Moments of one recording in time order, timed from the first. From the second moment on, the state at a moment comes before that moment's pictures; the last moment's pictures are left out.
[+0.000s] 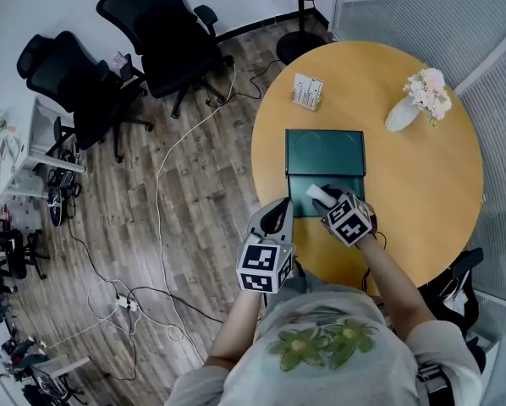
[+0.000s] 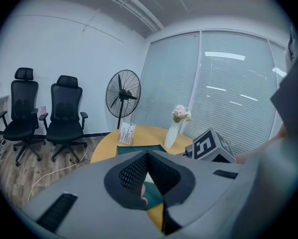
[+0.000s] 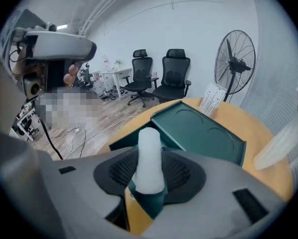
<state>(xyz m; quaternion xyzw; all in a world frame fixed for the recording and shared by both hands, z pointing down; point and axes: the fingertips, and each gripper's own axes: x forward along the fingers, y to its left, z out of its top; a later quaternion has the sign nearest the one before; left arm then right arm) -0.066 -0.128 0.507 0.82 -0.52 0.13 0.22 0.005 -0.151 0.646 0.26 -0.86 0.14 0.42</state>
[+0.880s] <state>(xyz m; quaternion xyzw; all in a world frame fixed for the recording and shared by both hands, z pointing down) -0.062 -0.102 0.473 0.82 -0.53 0.10 0.20 0.001 -0.131 0.529 0.30 -0.89 0.10 0.32</state>
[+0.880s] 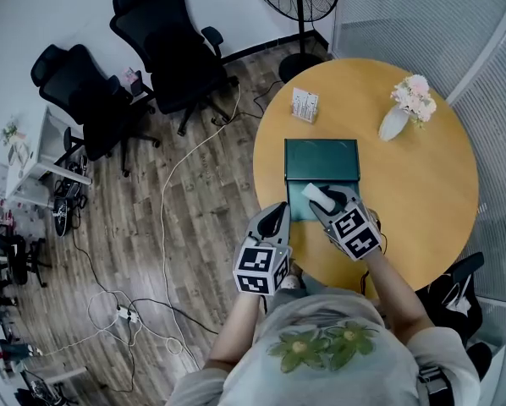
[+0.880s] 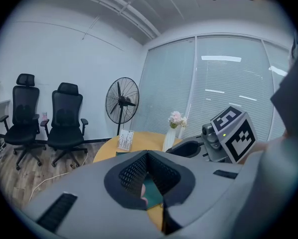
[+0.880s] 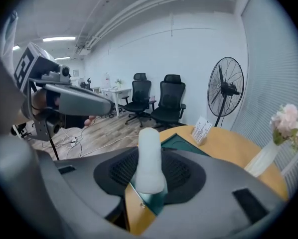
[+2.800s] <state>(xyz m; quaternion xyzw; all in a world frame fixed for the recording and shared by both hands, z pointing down) -0.048 -0.097 0.458 0.83 -0.52 0.10 0.19 0.031 -0.110 0.448 0.35 -0.91 0.17 0.12</state>
